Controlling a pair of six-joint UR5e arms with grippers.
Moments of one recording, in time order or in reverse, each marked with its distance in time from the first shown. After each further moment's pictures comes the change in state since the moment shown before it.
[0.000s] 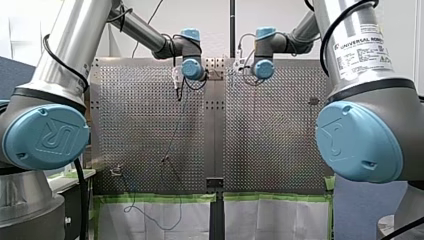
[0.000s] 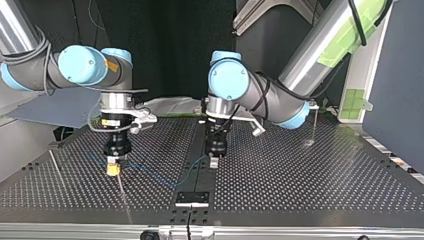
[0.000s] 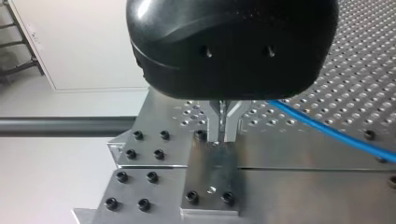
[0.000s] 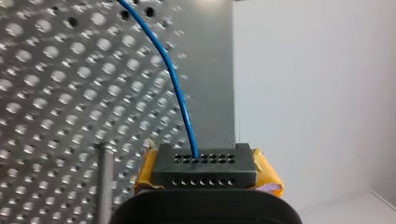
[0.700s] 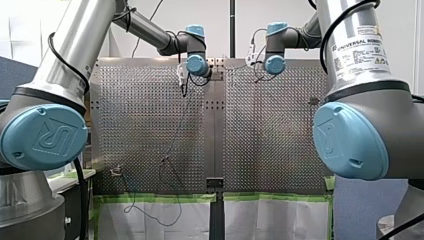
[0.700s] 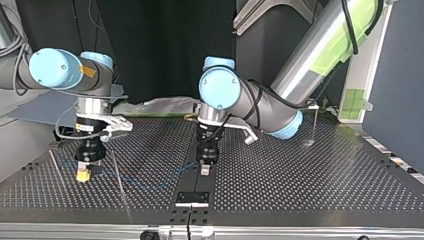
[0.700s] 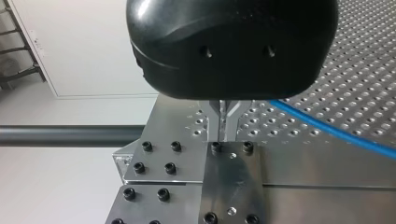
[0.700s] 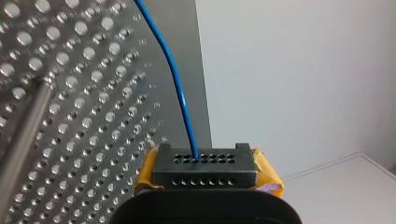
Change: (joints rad) left arm -0.019 -0.047 0.109 -0.063 0.006 -0.004; right arm -0.089 -0.025 -0.006 0.013 -0.004 0.049
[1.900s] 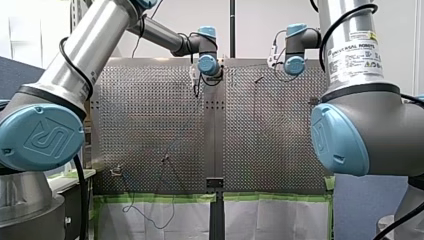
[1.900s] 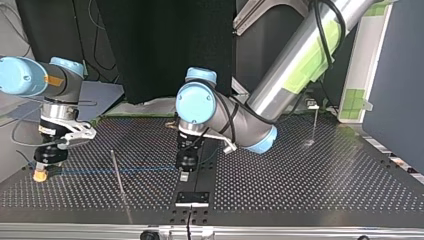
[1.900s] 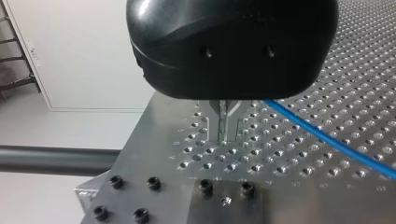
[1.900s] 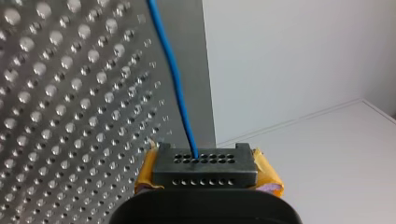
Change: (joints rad) left arm -0.046 -0.134 0.204 -0.092 0.012 -0.028; right arm -0.158 0.001 0.001 0.015 -0.011 0.037
